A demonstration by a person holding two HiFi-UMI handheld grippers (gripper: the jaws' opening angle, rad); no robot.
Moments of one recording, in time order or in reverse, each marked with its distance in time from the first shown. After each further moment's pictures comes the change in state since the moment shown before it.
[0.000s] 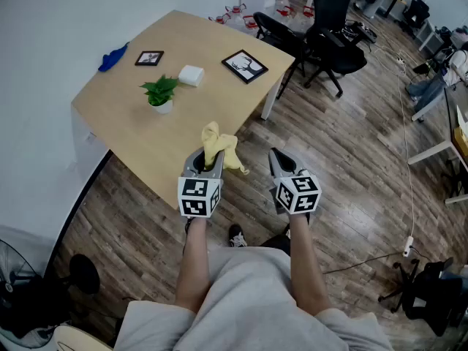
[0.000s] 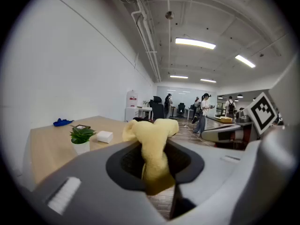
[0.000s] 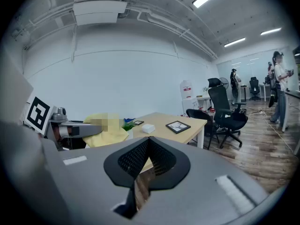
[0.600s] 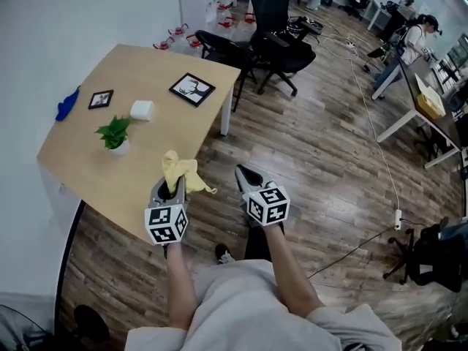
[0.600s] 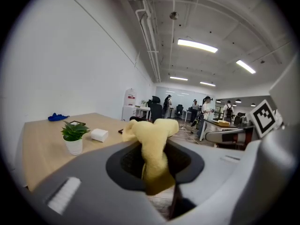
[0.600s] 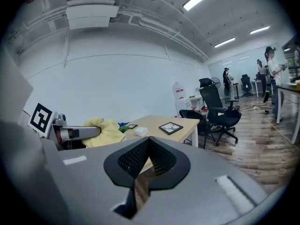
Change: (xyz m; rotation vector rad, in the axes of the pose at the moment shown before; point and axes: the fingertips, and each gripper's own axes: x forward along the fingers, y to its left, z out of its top) left arm 0.023 0.008 -0.007 -0.053 0.004 -0.022; right arm 0.000 -0.029 -0.008 0.073 -0.038 -0.043
